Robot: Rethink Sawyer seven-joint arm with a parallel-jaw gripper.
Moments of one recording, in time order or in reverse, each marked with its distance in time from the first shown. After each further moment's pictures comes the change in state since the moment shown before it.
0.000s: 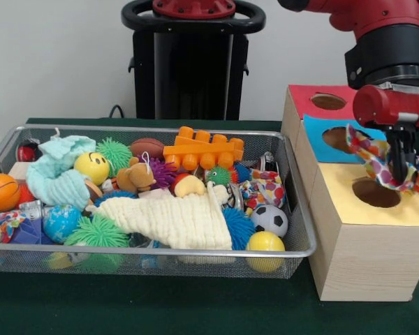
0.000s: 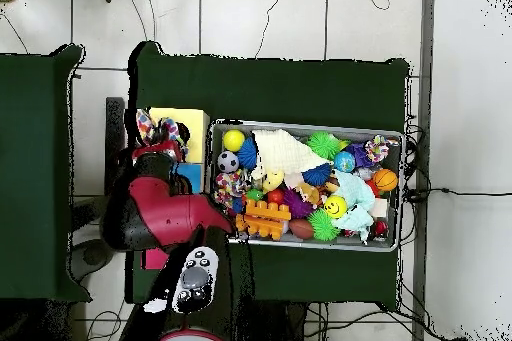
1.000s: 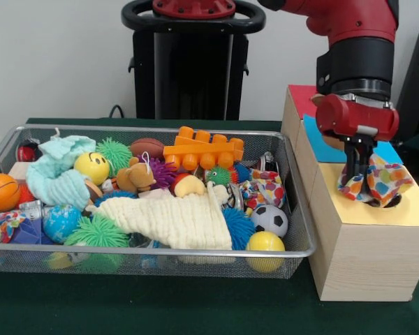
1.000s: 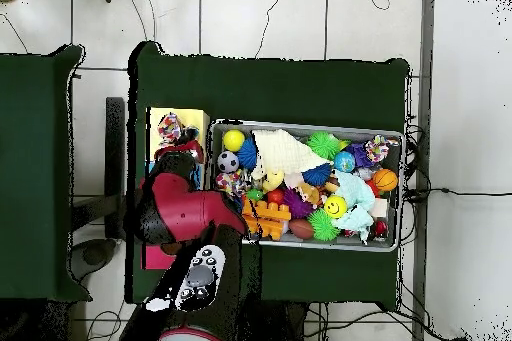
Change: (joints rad) arm 0.025 0.056 -0.106 -0.048 0.000 0.091 0.000
